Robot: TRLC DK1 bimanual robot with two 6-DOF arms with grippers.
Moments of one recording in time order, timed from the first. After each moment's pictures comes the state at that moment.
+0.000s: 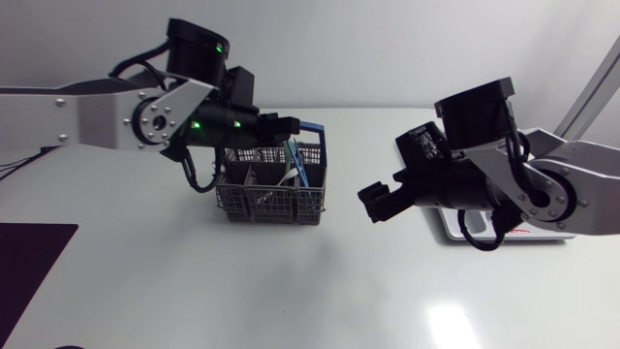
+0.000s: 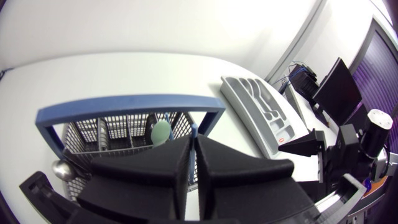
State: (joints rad) left arm -0.49 1.63 1.17 -0.11 0.19 -0.29; right arm 0.47 1.32 0.80 -0.20 -0.01 -0.06
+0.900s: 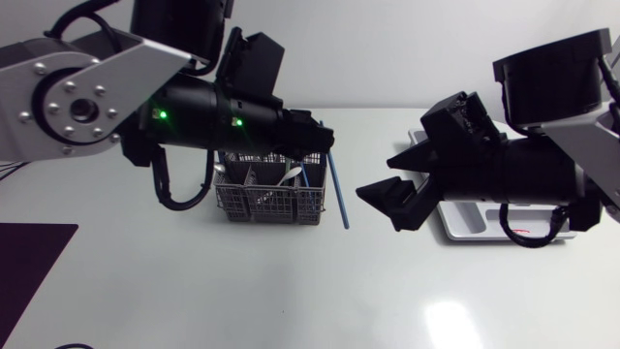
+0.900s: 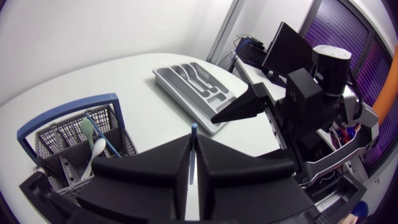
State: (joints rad) left arm -0.69 1.44 1.19 -0.30 0.31 -0.20; right arm 0.50 1.12 0.86 -0.38 -0.23 -0.21
